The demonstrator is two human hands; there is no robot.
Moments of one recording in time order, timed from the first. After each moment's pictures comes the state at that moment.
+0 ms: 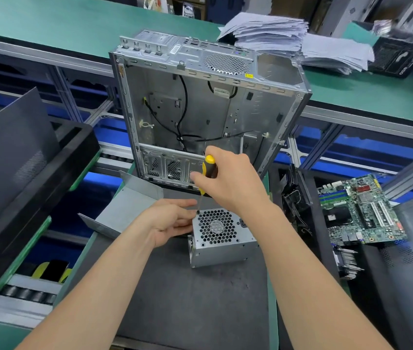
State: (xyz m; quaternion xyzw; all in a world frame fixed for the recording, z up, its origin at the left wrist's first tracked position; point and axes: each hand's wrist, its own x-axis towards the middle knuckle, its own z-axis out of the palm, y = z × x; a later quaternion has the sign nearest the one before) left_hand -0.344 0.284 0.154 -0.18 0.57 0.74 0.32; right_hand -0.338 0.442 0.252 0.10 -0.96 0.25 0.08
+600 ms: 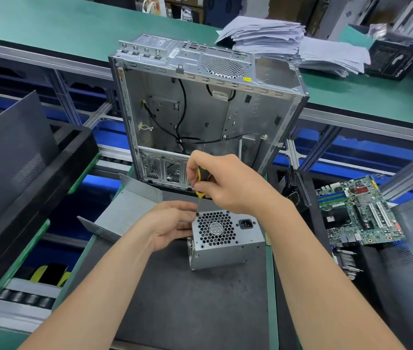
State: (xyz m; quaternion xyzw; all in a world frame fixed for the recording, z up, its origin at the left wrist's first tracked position) left_hand -0.340 0.287 0.155 -0.15 0.57 0.74 0.32; right_hand -0.337 0.455 0.272 0.23 -0.93 0.26 -0.05
